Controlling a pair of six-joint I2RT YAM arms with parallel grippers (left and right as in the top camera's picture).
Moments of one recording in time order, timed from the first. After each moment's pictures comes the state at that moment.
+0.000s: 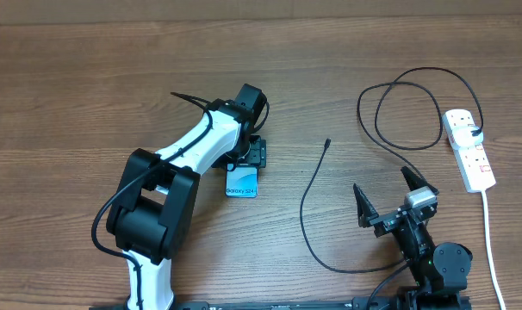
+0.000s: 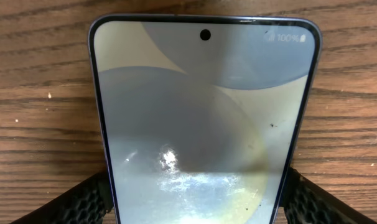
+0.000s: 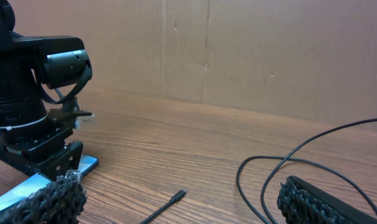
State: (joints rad) left arm -0.46 2.06 1.40 -0.85 0.00 -0.45; right arm 0.01 0.03 0.02 -0.01 -0.33 -0.03
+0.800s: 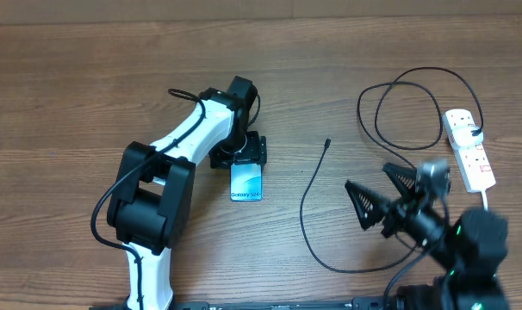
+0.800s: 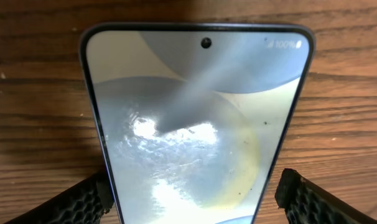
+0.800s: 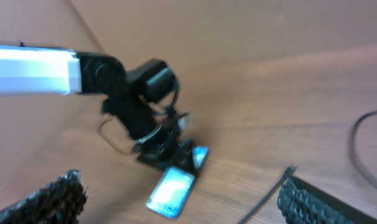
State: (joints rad) left arm -0.39 2.10 1.49 -0.96 0.19 -0.44; right arm 0.01 0.51 0.62 -0.44 -0.64 0.27
